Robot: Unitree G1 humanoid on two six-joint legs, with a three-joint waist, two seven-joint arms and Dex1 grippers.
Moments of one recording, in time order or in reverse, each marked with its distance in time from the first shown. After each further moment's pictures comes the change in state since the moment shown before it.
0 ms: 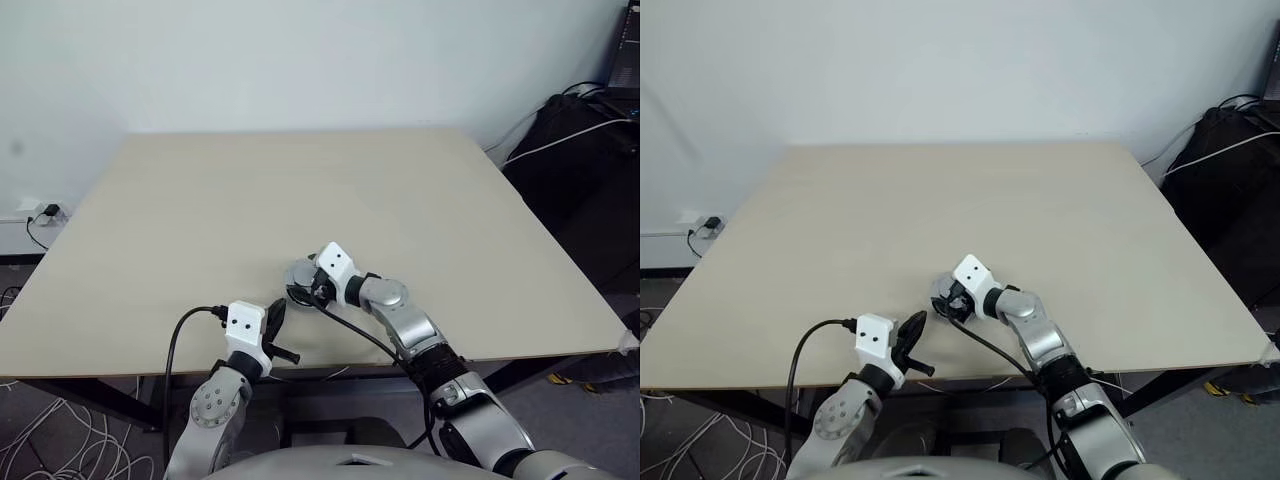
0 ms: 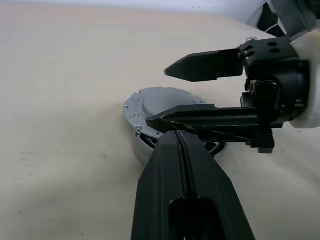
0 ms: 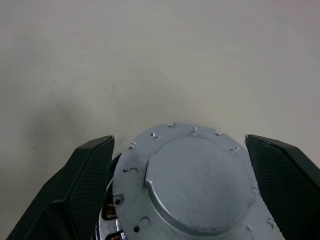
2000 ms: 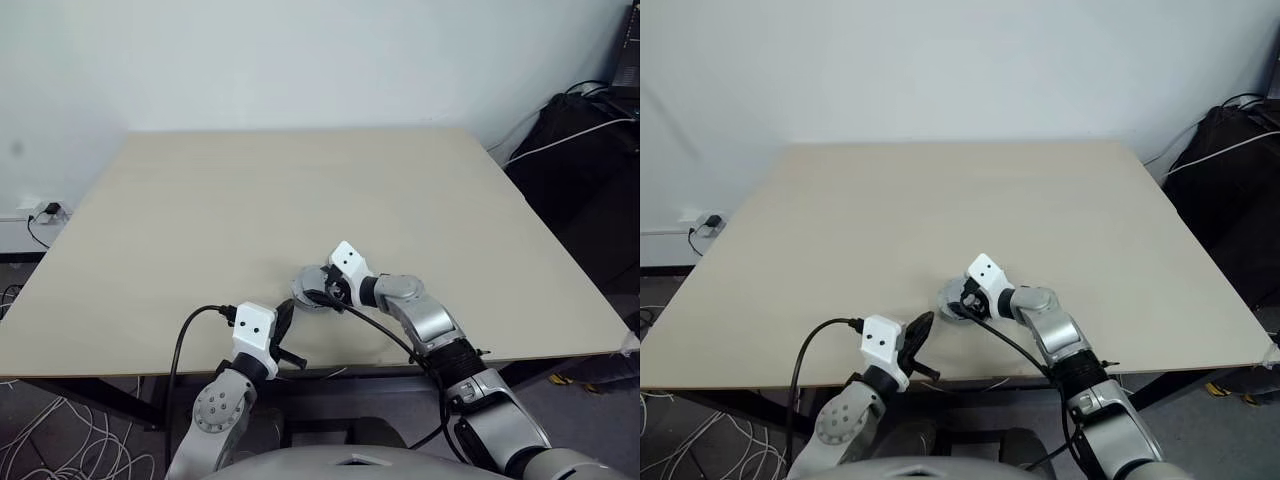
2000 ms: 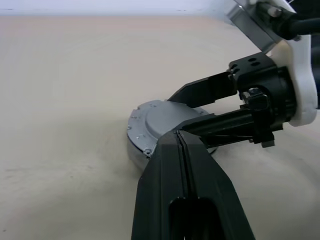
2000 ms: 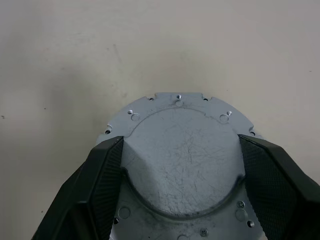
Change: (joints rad) left arm 0.014 0.021 -0.054 -0.055 0.037 0.004 0.001; right arm -0.013 -0.098 -0.006 -0.105 0.072 0.281 0.126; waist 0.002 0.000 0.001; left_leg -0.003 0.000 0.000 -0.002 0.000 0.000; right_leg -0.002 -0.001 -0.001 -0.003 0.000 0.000
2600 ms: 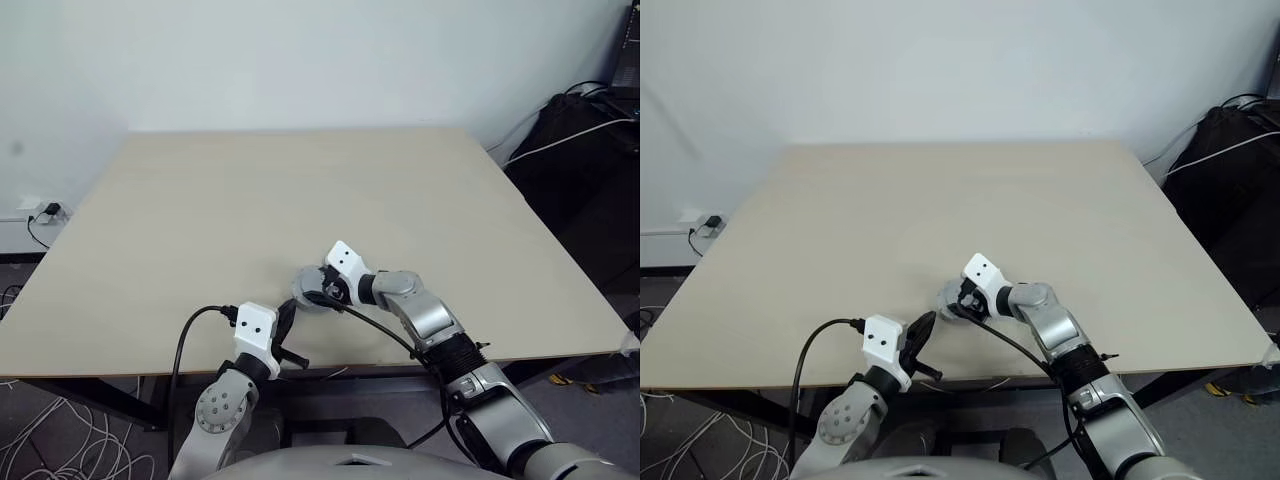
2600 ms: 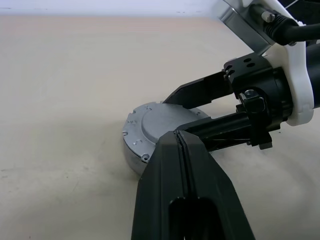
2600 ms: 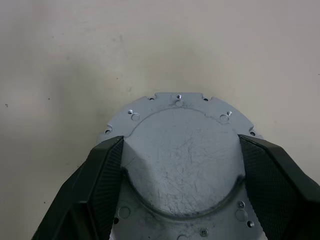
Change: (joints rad) left arm 0.005 -0.014 -0.001 0.000 0.000 0.001 0.000; right arm -0.027 -0.015 0.044 -0.009 -0.023 0.031 0.004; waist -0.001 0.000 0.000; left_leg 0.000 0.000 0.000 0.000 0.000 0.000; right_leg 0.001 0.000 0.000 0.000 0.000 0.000
